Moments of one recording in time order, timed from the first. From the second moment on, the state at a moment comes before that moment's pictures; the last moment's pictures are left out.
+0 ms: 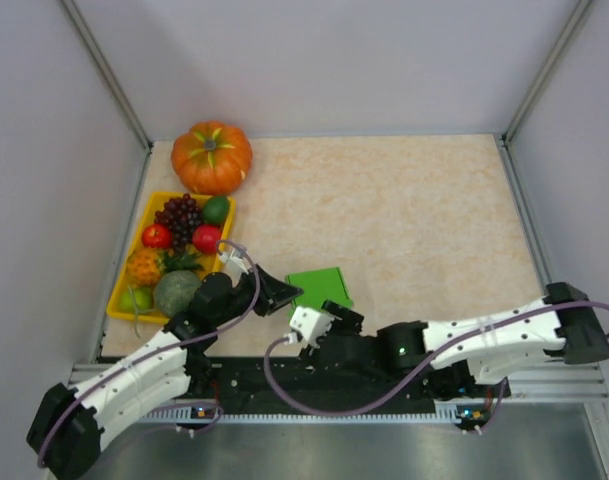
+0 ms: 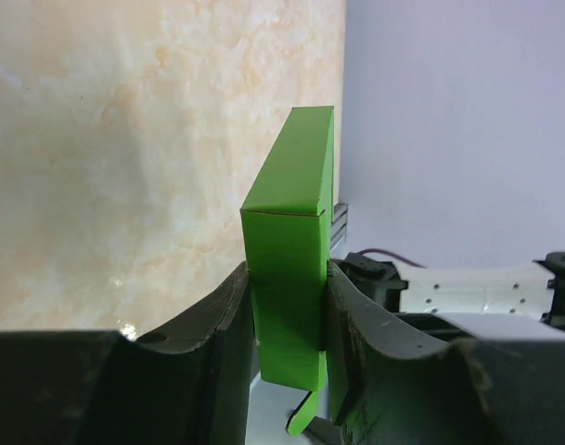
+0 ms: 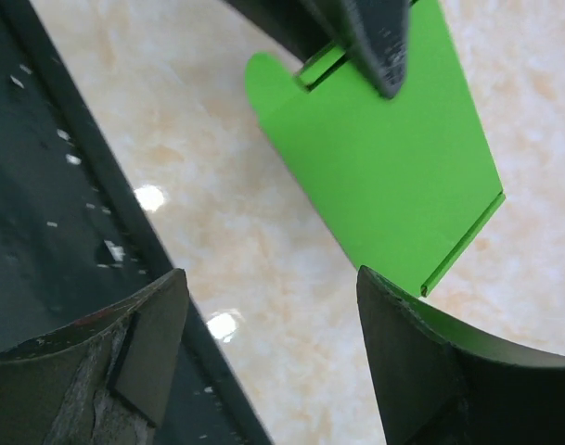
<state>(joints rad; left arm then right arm) -0.67 0.73 0.21 0.24 0.27 -1.27 1.61 1.18 0.86 -0.41 0.61 0.14</state>
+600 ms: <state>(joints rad) -0.61 0.56 0.22 0.03 0.46 -1.48 1.71 1.46 0.73 0.05 1.19 -0.50</state>
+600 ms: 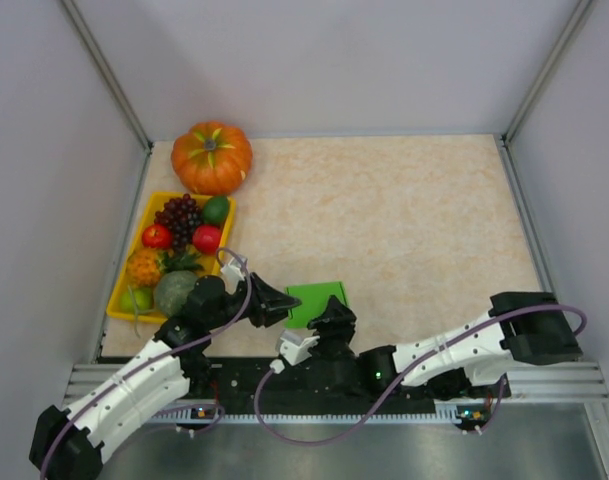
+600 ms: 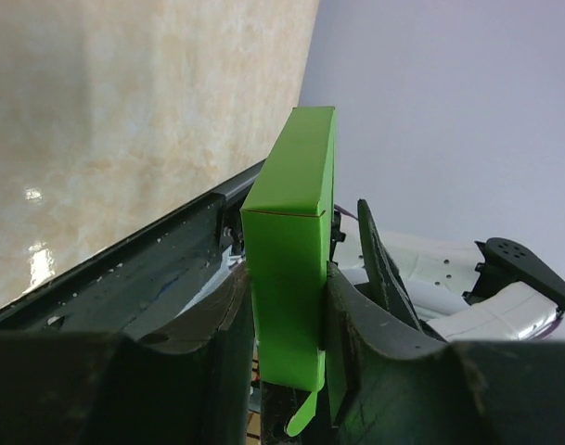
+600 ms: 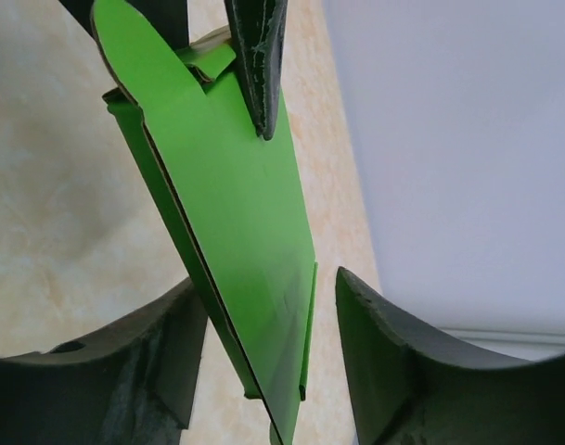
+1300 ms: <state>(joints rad) -0.61 0.34 0.52 -0.39 0.14 -0.94 1.58 1.16 0.72 -0.31 0.70 -0.19</state>
